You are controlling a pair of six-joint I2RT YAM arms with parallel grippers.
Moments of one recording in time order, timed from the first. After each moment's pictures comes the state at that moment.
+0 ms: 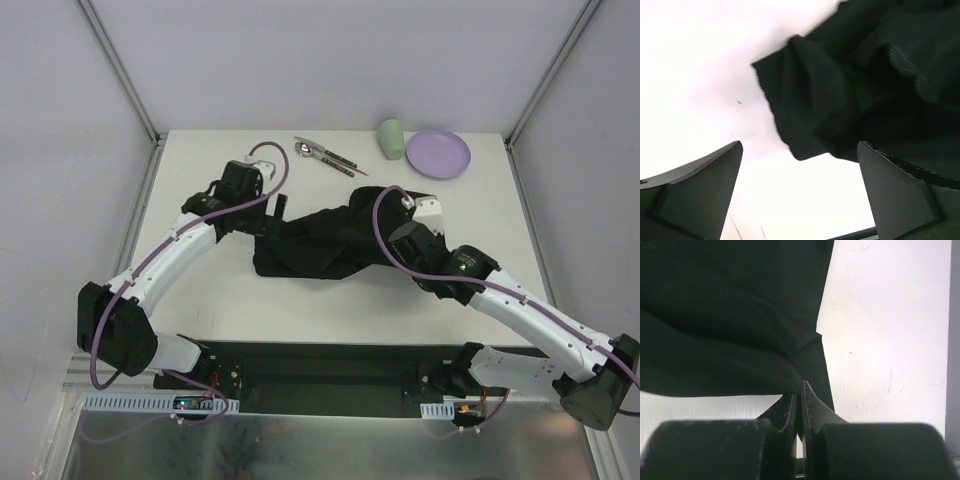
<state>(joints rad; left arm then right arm) -0.47 1.38 1.16 -0.68 -0.06 -0.10 0.86 1.06 1.00 -0.91 0.73 0.46</state>
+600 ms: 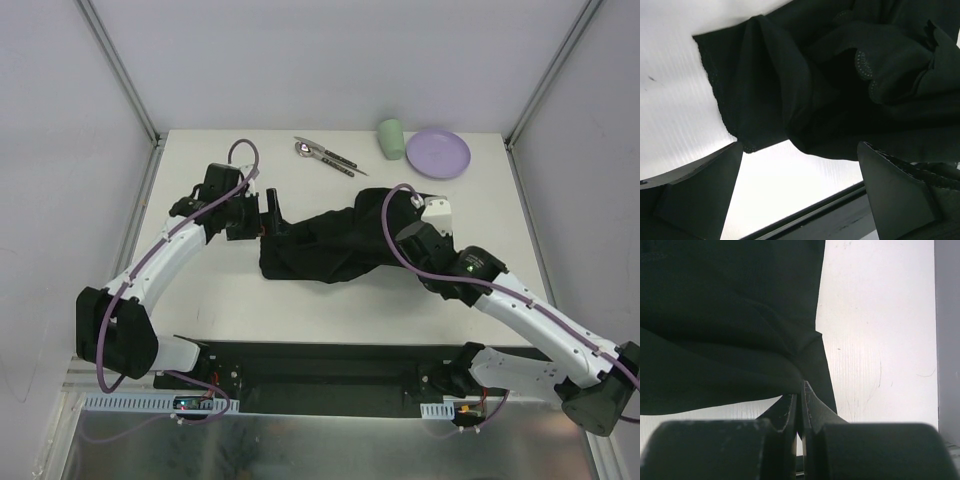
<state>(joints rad) -0.30 1.35 1.10 -0.63 0.32 -0.39 0.83 1.02 1.00 -0.95 0.75 0.48</state>
